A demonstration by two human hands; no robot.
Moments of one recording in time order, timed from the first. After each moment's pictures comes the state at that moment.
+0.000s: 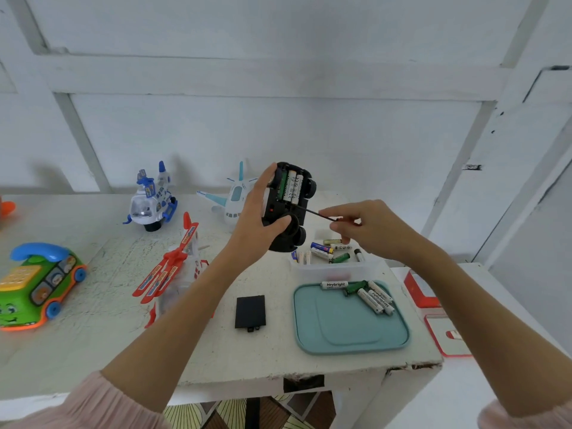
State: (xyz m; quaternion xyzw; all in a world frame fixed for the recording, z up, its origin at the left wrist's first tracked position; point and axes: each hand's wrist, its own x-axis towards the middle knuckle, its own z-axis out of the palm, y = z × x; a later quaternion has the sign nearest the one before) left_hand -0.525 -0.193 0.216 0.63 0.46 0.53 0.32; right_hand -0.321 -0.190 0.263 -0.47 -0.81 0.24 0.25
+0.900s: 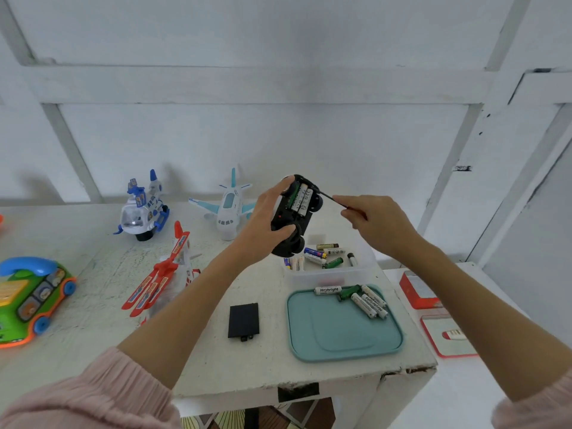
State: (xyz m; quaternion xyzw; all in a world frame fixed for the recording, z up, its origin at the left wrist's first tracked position) left_hand -0.516 -0.162 0.209 0.71 0.46 0.44 0.30; right_hand -0.299 -0.157 0.245 -0.50 -0.82 0.04 0.29
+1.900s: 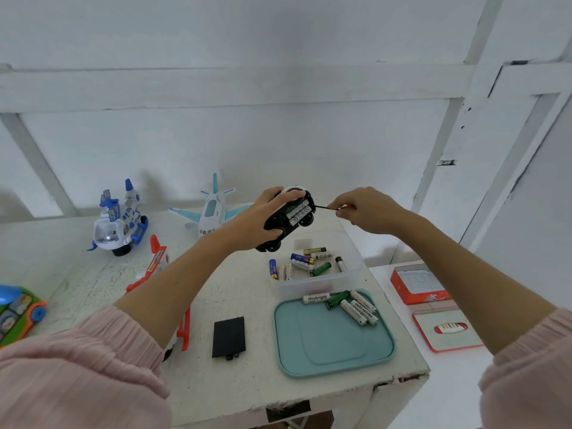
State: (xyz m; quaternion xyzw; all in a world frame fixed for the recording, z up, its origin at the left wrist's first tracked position) left_hand -0.519 -0.101 0.215 0.85 0.44 0.22 0.16; right_hand -0.279 -0.115 0.262 -0.57 -0.81 0.08 0.10
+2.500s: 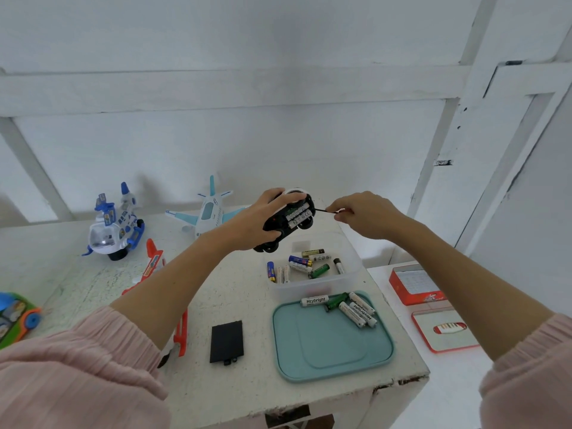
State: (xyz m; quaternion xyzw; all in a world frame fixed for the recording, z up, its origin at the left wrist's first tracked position) left_hand -0.516 -0.095 0.218 0.86 0.44 0.20 0.15; right_hand -0.279 -0.116 0.257 -0.58 -0.81 0.05 0.09
